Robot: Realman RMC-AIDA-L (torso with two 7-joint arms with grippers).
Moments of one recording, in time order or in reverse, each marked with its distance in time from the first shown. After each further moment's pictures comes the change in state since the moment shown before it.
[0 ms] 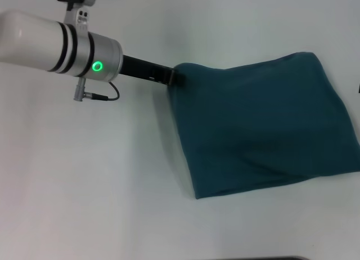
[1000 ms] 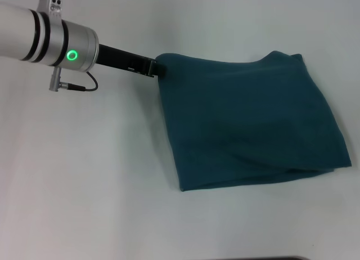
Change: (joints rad) left arm 0.016 0.053 -0.019 -0.037 0.001 0.057 -0.004; right arm -0.003 -0.015 0.001 0.011 -0.061 -0.018 0.013
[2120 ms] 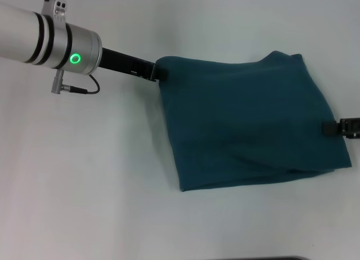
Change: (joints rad) left arm -0.002 -0.008 0.009 -0.001 0.014 0.000 0.009; right arm 0.041 0.061 -0.082 0.071 -0.087 0.131 -0.008
